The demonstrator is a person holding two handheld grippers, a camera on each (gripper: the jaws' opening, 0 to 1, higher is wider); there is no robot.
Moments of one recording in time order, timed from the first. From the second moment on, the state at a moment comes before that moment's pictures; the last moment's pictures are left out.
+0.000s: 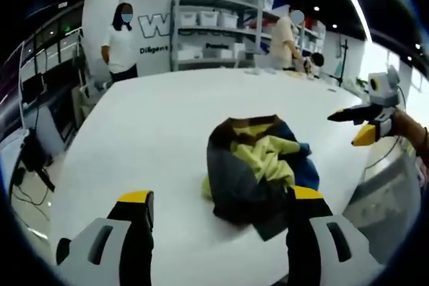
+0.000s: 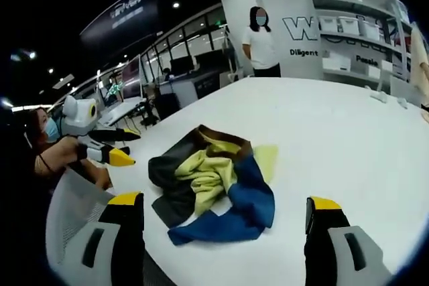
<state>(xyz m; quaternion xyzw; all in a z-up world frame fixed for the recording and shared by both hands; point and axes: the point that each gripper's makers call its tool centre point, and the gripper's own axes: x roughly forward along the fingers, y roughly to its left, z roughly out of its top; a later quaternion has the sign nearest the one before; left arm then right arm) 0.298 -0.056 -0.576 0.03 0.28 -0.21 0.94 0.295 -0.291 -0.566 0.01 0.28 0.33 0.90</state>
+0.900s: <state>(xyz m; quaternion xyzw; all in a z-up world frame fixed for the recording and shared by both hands) 0.332 -0.082 -0.606 0.01 0.32 -0.28 0.91 0.359 -0.280 -0.586 0.01 0.27 0.35 0.90</state>
